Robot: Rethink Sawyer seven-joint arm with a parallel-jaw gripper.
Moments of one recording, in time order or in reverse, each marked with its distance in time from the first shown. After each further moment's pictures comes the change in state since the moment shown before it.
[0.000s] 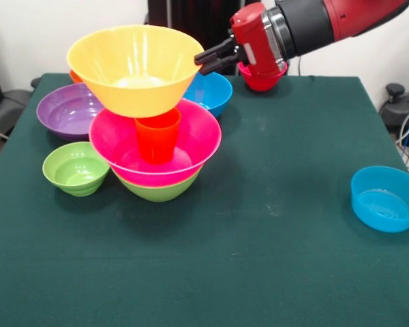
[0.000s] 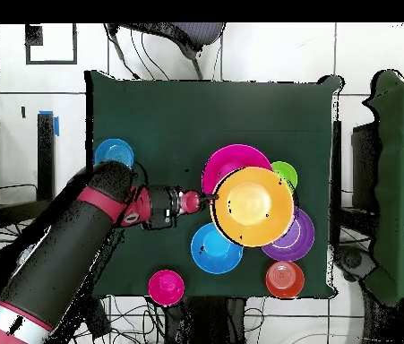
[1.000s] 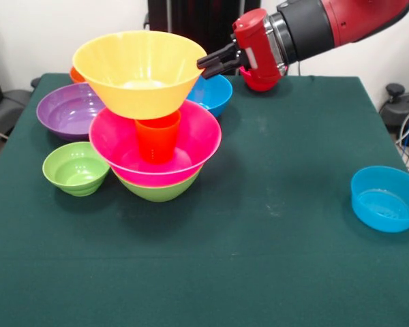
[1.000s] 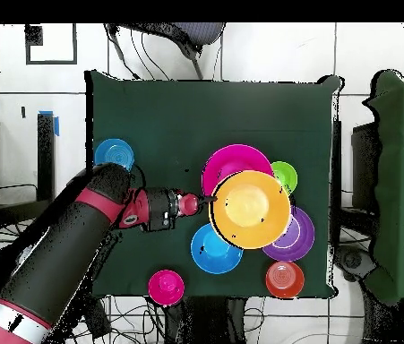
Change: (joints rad) arm 0.011 0.021 0.000 0.000 0.000 0.000 0.051
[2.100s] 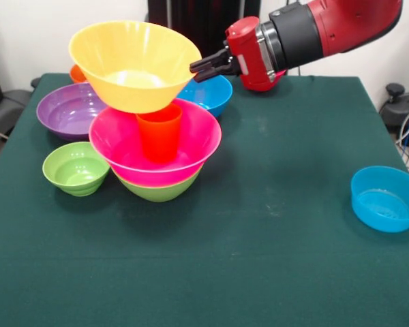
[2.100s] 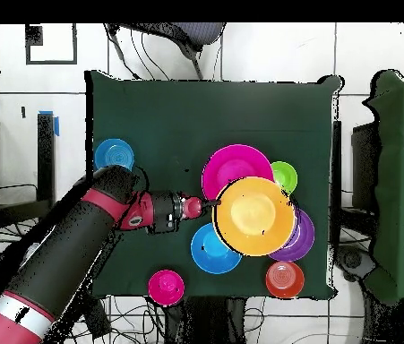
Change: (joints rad) arm 0.001 0.054 -0.014 -0.001 0.001 0.001 0.000
